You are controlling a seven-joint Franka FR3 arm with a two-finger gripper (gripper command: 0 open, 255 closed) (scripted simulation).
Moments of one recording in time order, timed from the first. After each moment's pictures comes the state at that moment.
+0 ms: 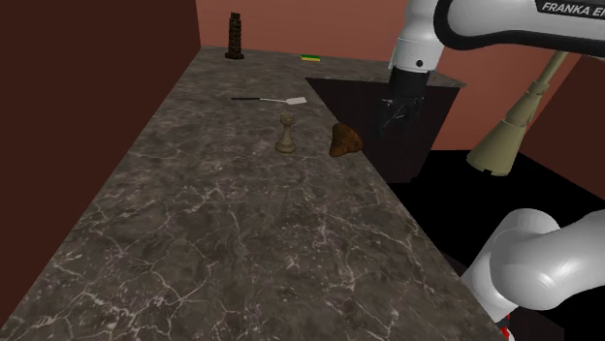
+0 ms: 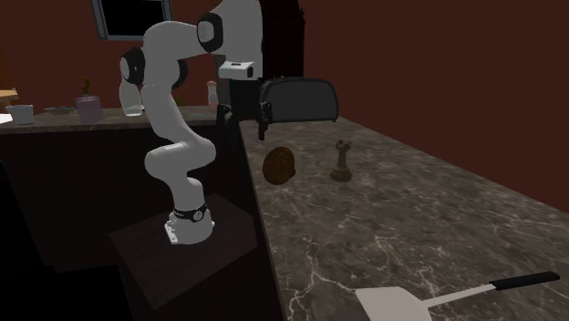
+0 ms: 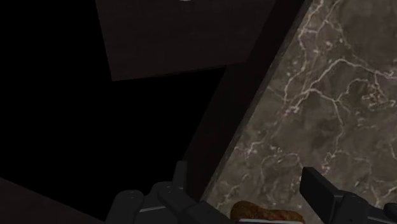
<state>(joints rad) 0.04 -0.62 0.05 -2.19 0.02 1.54 0.27</state>
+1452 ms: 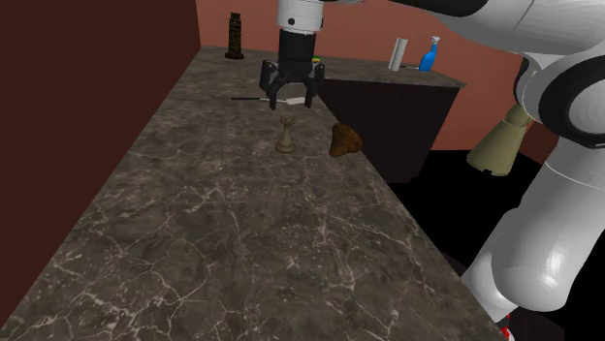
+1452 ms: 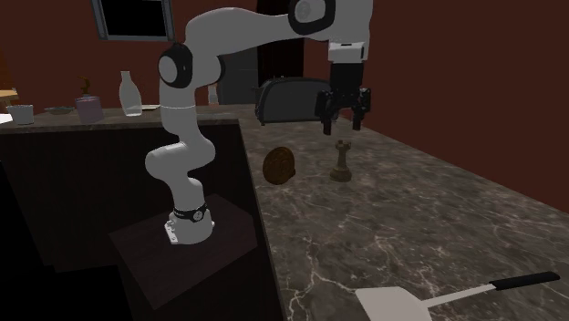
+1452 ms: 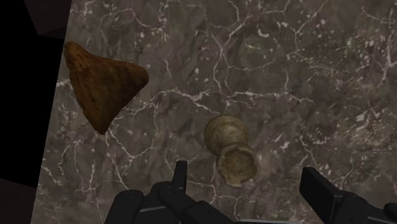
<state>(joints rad) 0.09 0.10 0.24 -1.39 -0.01 1.49 0.65</state>
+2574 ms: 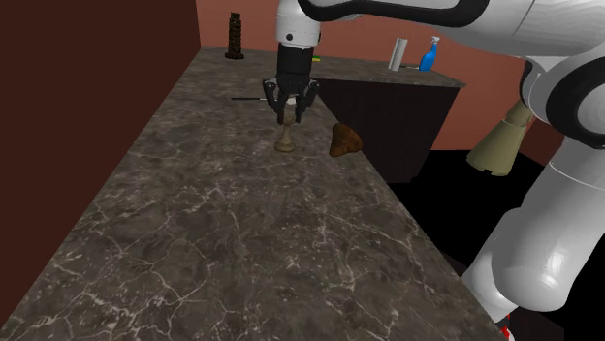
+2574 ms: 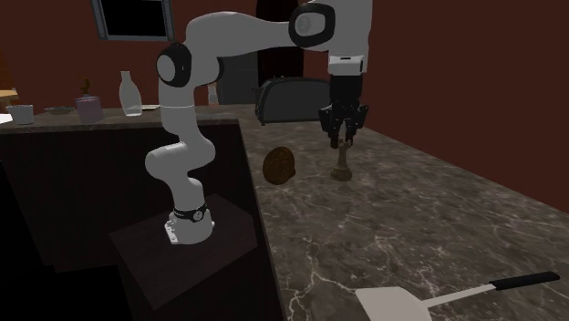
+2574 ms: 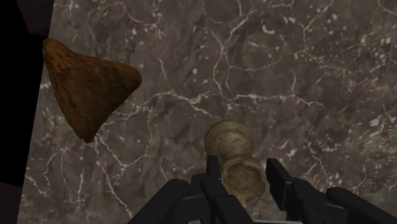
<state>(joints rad) 0.09 0.07 0.24 -1.49 -0.01 1.56 0.65</state>
